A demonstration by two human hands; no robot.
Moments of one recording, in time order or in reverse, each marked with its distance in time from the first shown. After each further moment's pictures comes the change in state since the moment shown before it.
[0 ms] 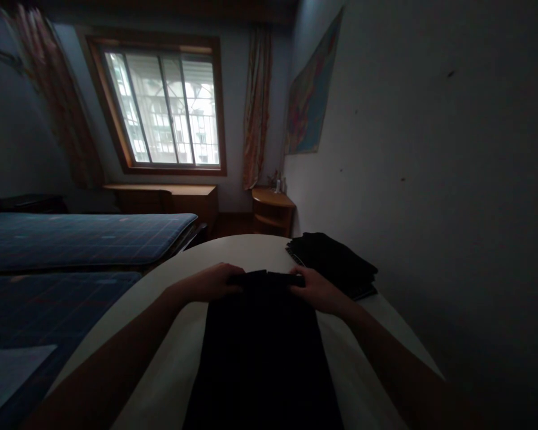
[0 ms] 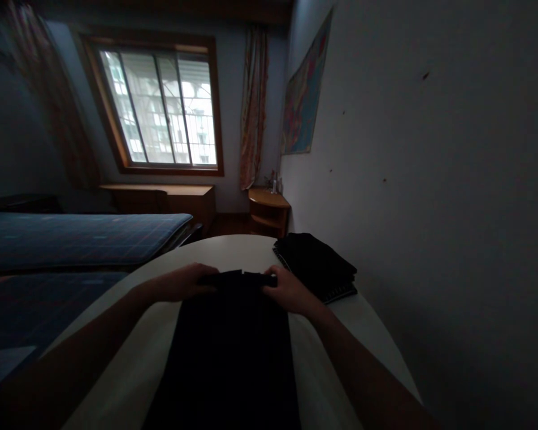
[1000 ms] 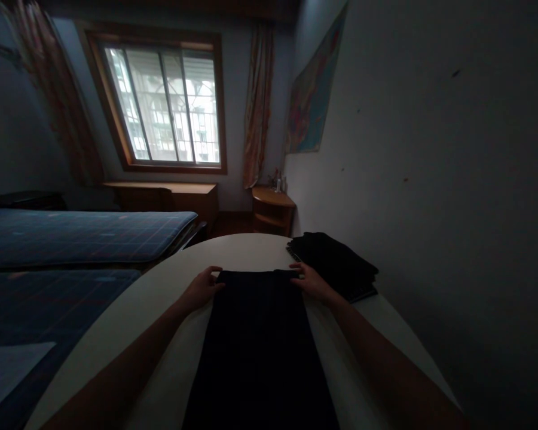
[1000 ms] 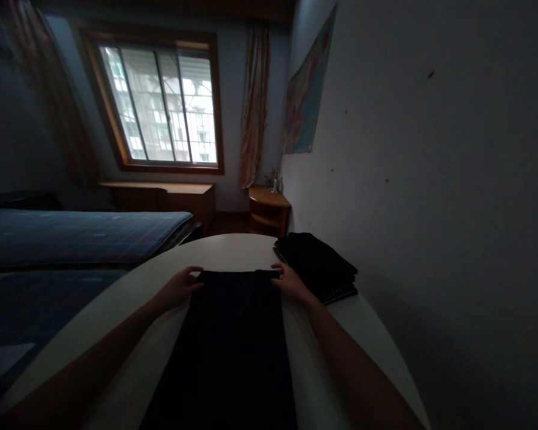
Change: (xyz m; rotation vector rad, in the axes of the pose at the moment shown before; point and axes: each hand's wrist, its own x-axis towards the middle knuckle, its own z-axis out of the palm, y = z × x) left_hand 0.003 -0.097 0.071 -0.372 0.449 -0.382; right_hand 0.054 0.079 0.018 0.157 0.139 0.086
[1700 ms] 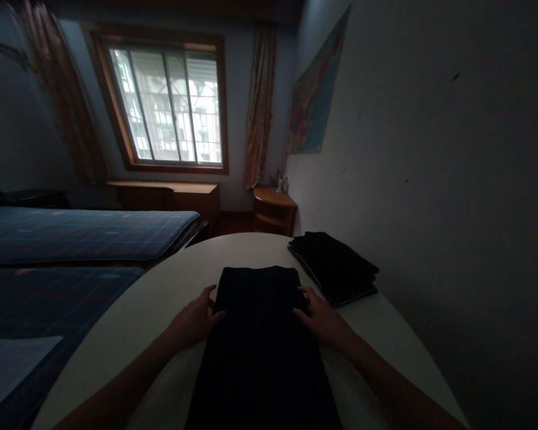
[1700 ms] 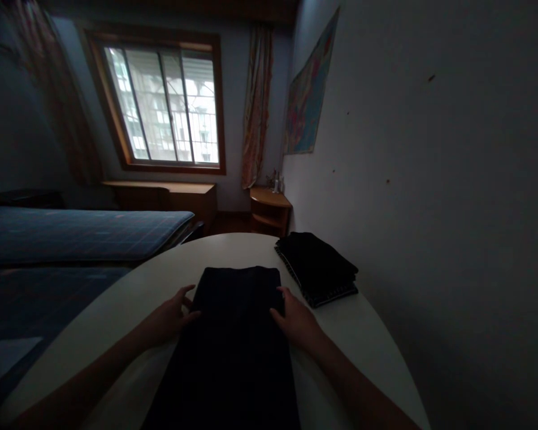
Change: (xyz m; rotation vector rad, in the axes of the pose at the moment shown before) left_hand -0.081 0.022 0.004 0.220 -0.075 -0.068; right_hand -0.096 -0.013 0.012 -0.362 -0.033 -0.021
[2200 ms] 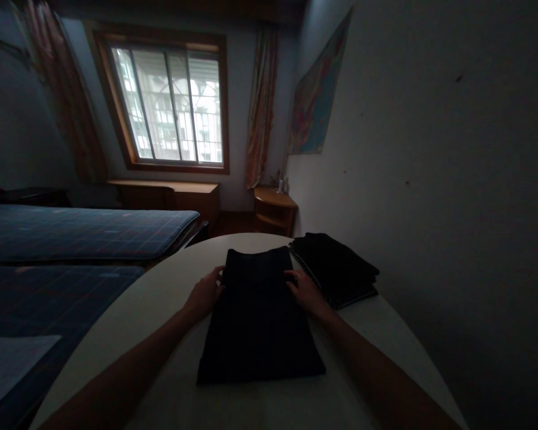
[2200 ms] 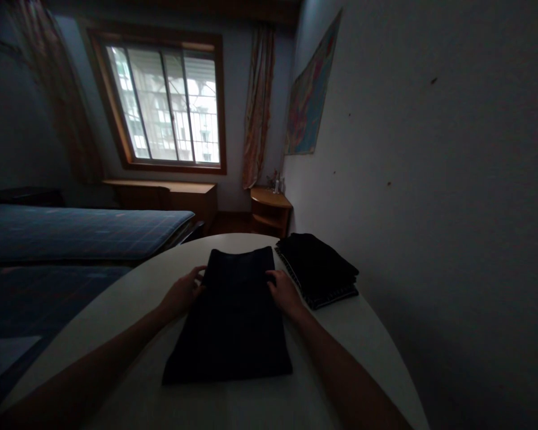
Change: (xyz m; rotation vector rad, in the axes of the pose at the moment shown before) left_hand 0.064 -0.008 0.006 0.043 0.211 0.148; right_hand 0.077 0.007 0.019 -0.006 0.169 -0.133
